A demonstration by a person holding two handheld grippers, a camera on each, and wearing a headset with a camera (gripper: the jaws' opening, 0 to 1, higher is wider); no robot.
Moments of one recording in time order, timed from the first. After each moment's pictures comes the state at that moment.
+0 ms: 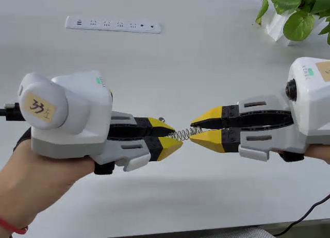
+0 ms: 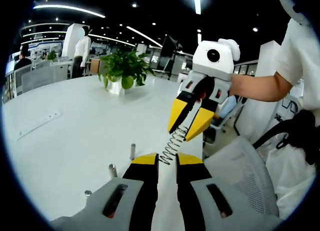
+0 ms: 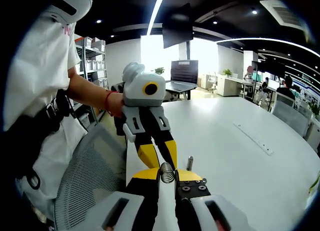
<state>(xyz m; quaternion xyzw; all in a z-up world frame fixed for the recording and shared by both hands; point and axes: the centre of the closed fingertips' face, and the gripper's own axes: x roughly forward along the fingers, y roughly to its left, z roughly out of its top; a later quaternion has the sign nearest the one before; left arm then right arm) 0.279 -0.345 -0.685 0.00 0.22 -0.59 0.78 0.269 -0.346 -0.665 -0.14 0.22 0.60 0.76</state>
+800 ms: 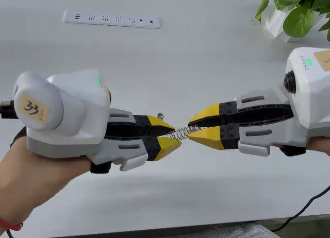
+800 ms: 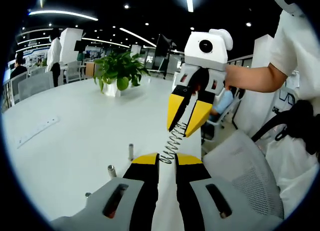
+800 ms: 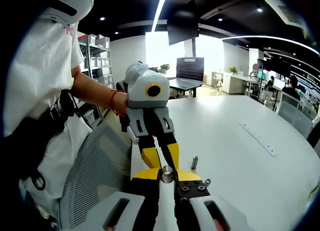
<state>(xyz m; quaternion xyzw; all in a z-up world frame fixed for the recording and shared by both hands) 0.271 -0.341 -0.688 0.02 0.20 -0.60 0.77 0.262 -0.337 -0.661 -0.15 0.23 0.62 0.74</state>
